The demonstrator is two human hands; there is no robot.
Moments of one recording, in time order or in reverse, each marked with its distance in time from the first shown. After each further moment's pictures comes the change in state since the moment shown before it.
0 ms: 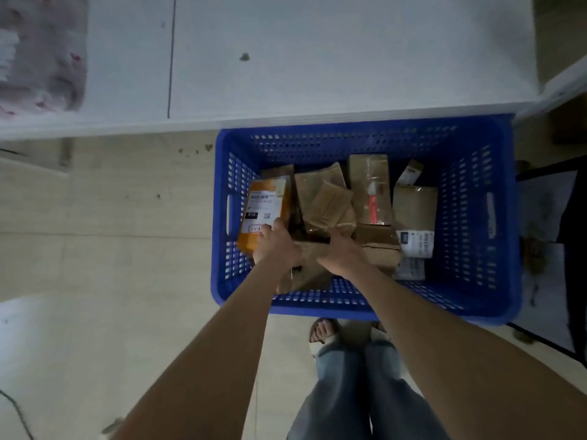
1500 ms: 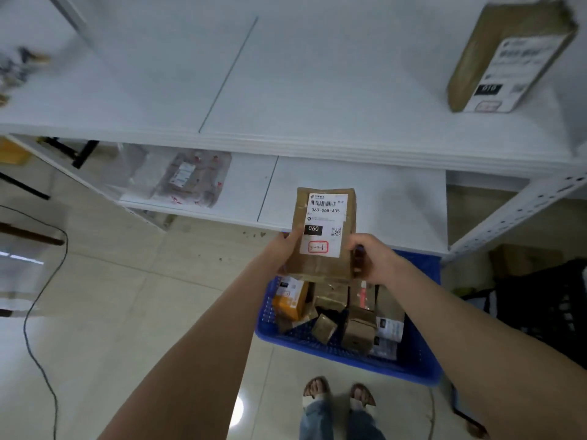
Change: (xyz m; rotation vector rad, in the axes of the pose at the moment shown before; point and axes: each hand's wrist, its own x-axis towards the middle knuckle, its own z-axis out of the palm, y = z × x) left_hand -0.277 0.037 -0.267 -0.934 0.009 -0.022; right_hand -0.309 -0.120 -0.238 1.059 -0.229 -0.068
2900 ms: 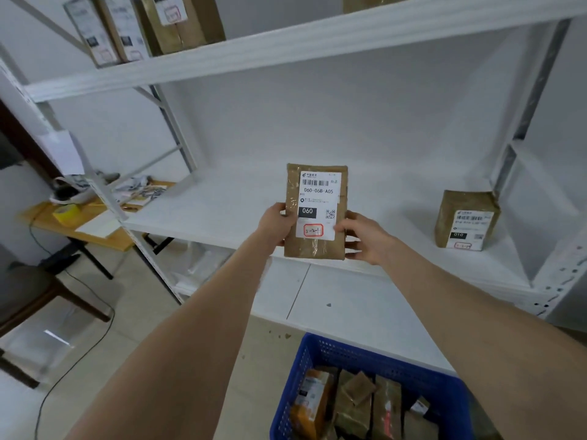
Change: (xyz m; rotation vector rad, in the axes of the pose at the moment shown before) left_hand -0.191 0.166 -0.123 -0.147 0.347 0.599; right_hand -0.179 -0.167 0.101 -0.270 -0.120 -0.607
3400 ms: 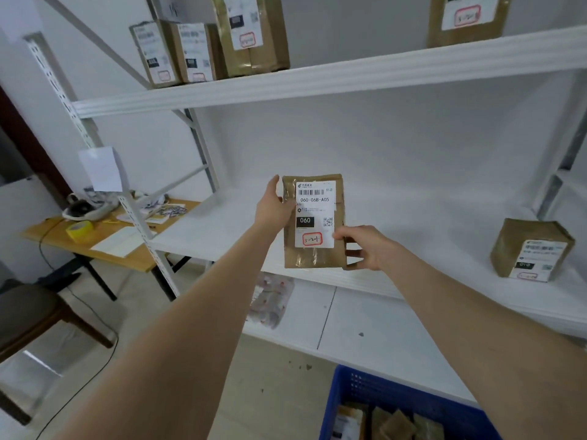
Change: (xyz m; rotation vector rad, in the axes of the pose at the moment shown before) left_hand 0.055 0.003 -0.158 0.032 0.171 0.233; right_hand 0.037 -0.033 0.151 -0.129 0.031 -0.014
